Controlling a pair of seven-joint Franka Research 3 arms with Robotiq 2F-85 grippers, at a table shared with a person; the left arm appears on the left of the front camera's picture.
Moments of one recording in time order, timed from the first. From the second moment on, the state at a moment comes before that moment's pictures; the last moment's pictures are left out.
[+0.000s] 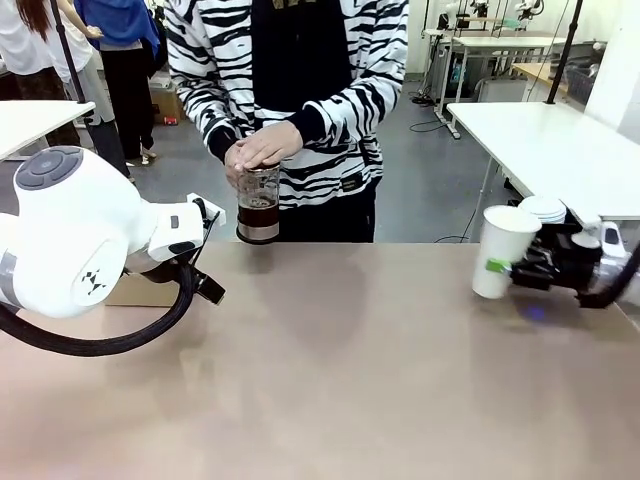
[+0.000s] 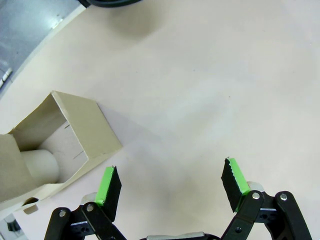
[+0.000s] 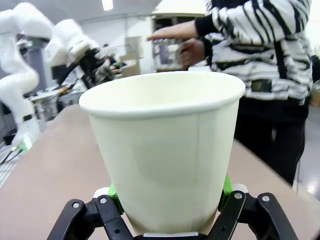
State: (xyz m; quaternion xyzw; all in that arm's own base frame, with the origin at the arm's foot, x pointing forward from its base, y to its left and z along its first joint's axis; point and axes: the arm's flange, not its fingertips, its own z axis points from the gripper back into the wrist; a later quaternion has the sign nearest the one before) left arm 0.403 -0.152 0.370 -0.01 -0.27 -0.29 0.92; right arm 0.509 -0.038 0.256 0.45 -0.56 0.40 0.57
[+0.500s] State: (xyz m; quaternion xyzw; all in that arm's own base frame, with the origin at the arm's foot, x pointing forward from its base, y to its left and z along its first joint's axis) left arm 0.403 -0.152 0.370 -0.01 -0.27 -0.29 0.92; right arm 0.577 0.111 0.290 0.40 -0.60 0.31 0.61
